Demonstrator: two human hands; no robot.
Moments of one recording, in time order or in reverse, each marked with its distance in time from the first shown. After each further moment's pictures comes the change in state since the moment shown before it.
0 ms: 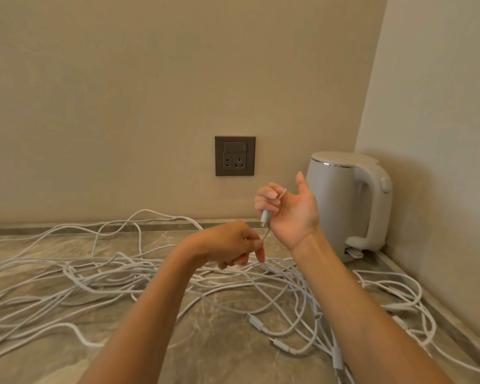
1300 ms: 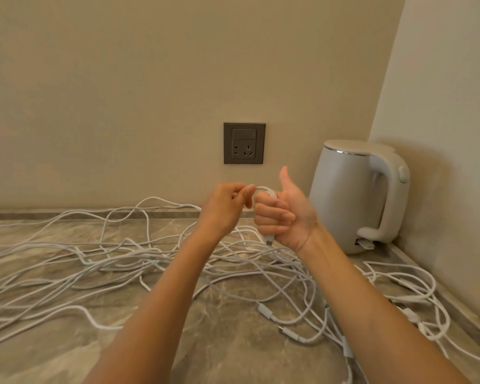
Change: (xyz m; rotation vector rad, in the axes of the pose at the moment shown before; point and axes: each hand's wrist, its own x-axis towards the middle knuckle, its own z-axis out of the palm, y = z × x) left_hand 0.023 -0.018 -0.007 -0.064 0.731 0.176; right_hand 0.012 0.014 -0.020 -0.125 -0.463 0.587
